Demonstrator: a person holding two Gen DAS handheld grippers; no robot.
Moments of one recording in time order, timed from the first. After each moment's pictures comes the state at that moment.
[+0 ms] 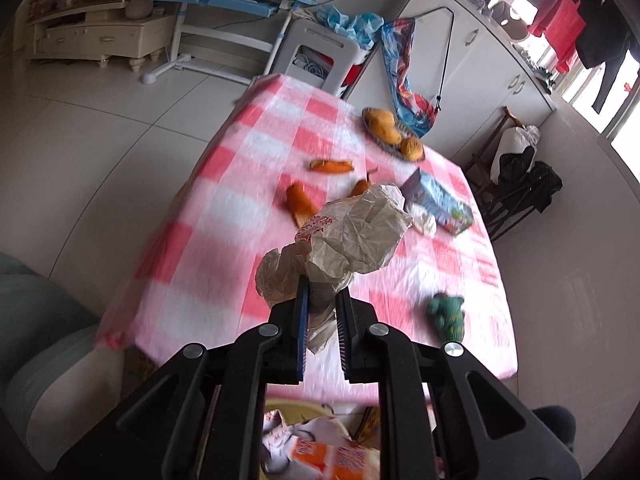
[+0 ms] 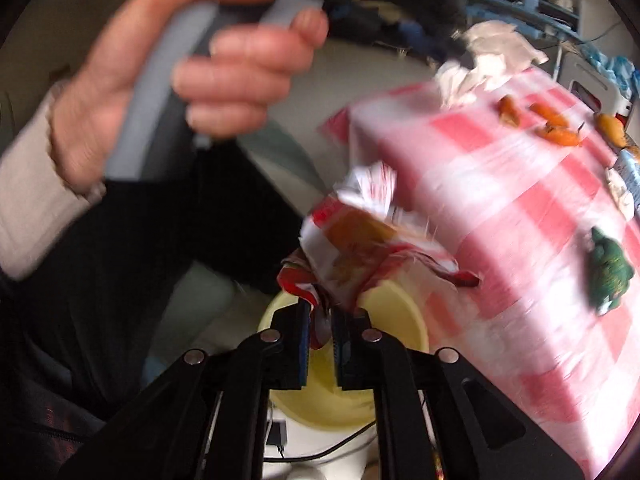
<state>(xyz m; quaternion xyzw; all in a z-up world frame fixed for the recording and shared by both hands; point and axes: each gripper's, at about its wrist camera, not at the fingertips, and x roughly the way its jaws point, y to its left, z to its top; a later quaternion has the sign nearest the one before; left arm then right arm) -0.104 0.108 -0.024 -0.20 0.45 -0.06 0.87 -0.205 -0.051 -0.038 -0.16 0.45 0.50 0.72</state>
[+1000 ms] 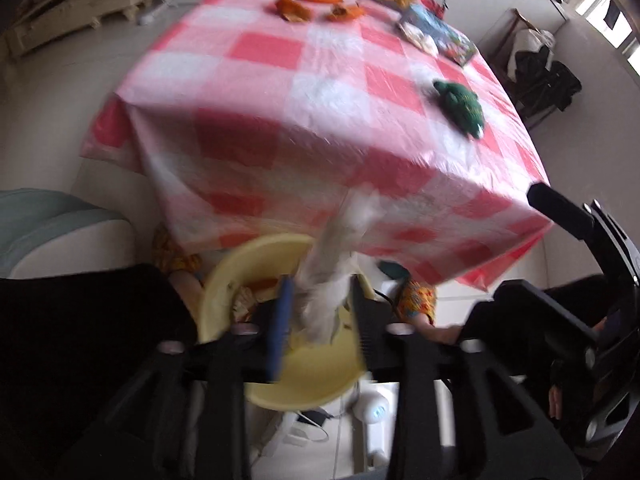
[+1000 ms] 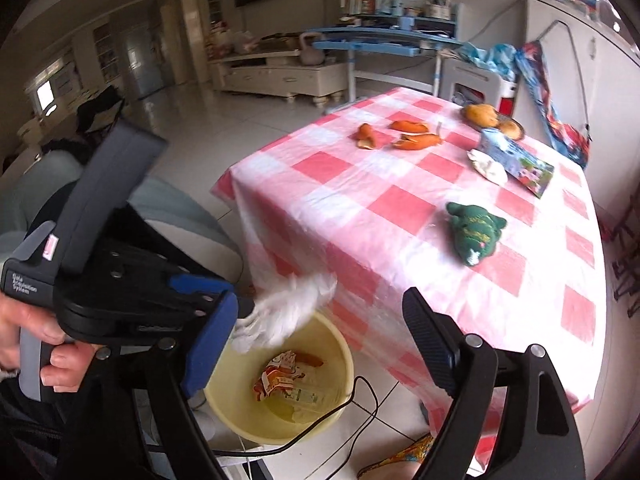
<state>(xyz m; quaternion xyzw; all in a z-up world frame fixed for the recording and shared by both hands) -0.225 0.048 -0.090 -0.13 0.57 -0.05 0.81 -0.202 -0.115 -0.004 -0.08 0.40 0.33 0.85</state>
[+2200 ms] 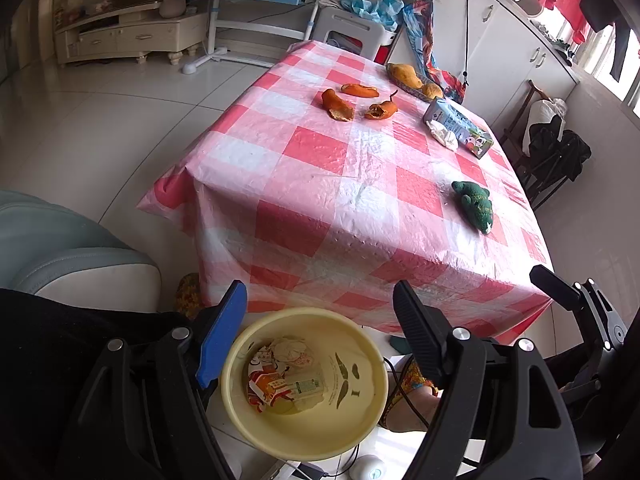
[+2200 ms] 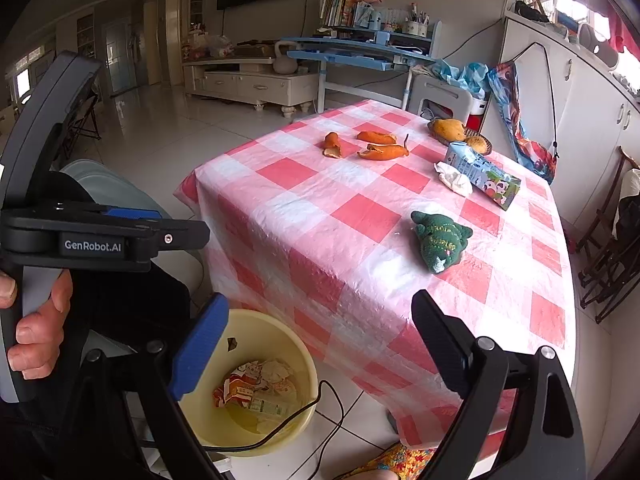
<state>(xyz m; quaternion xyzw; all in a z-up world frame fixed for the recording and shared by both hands) -0.228 0.076 -0.056 -0.16 0.46 0.01 0.87 -0.207 -0.114 -0.009 -0.12 0.36 0.27 0.88</state>
